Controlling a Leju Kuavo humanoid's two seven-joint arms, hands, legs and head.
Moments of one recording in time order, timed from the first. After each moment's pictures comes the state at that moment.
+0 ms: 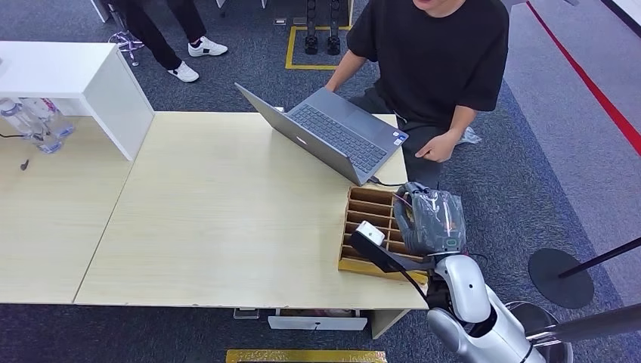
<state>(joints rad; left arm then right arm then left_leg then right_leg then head) -0.17 -0.15 1.12 -0.13 -1.54 0.24 -0.17 -0.13 -0.39 0.58 -1.82 1.19 -0.30 0.54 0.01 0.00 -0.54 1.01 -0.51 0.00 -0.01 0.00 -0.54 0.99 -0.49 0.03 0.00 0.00</state>
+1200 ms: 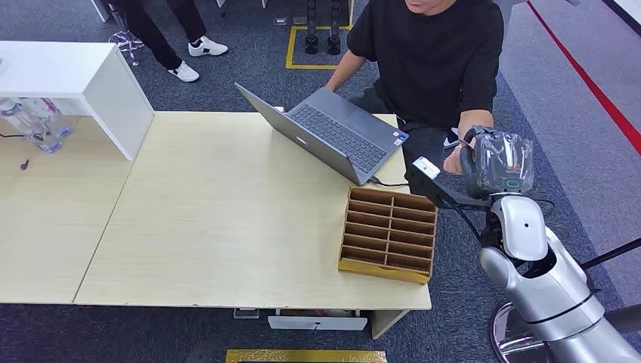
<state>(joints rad) -0.21 -0.16 1.05 -0.13 -1.54 0.22 -0.14 -0.33 -0.59 0.46 -1.73 1.16 -0.16 0.61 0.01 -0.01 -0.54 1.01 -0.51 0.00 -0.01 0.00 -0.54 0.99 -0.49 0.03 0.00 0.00</state>
